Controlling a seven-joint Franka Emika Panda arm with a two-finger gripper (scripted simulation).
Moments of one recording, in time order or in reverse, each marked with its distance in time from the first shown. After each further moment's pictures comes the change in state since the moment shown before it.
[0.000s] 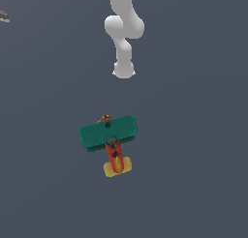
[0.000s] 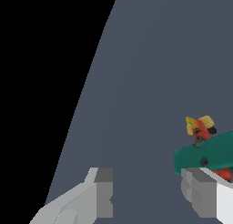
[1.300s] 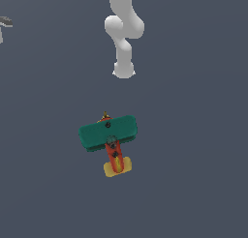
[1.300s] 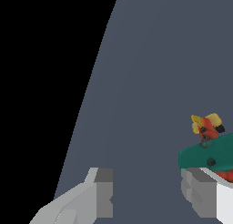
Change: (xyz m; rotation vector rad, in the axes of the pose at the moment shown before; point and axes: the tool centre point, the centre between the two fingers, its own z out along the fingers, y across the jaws) arm 0.004 0.006 0.010 0.039 -0.019 0.017
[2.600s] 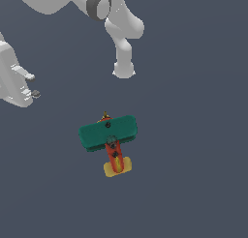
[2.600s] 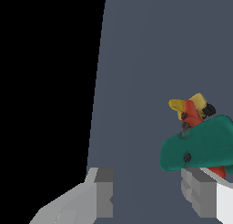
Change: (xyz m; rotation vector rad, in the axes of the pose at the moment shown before) arm 0.000 0.166 0.065 0.128 -0.104 0.160
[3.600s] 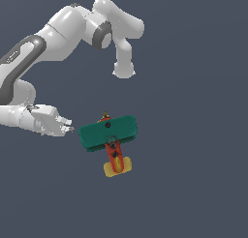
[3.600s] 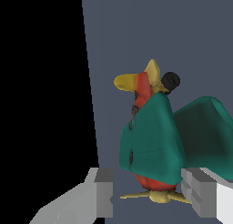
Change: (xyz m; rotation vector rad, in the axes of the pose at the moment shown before) arm -0.015 0.166 0.095 0.018 -0.162 0.176
